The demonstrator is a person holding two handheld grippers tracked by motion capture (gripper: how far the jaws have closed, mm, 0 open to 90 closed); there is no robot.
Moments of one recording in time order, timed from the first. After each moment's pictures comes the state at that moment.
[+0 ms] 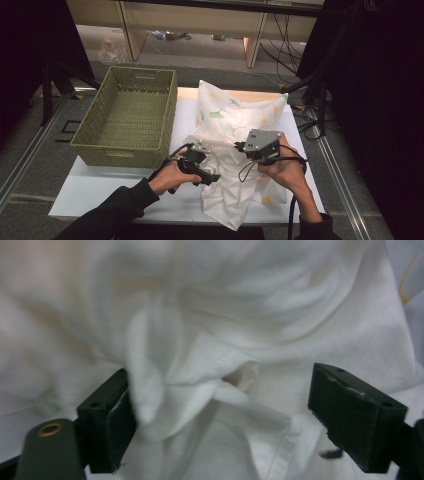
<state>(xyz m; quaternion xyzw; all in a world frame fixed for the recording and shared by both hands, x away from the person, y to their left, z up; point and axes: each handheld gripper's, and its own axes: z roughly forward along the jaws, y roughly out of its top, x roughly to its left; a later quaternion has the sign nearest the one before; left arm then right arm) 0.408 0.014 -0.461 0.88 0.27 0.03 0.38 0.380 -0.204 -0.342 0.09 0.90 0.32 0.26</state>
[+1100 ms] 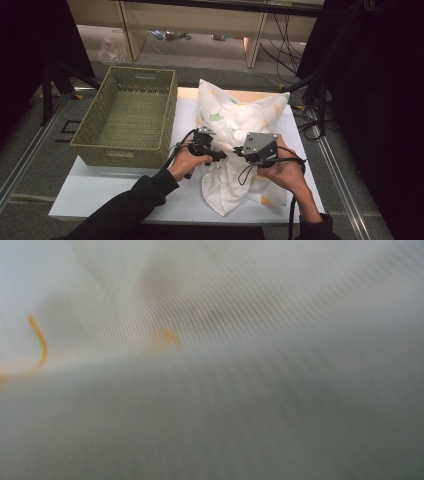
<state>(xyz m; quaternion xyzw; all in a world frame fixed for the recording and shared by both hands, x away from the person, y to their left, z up) 0.451 0.001 -0.459 0.82 0.36 0.04 0.45 0.380 -0.203 -0.348 0.09 0.92 0.30 0.24</state>
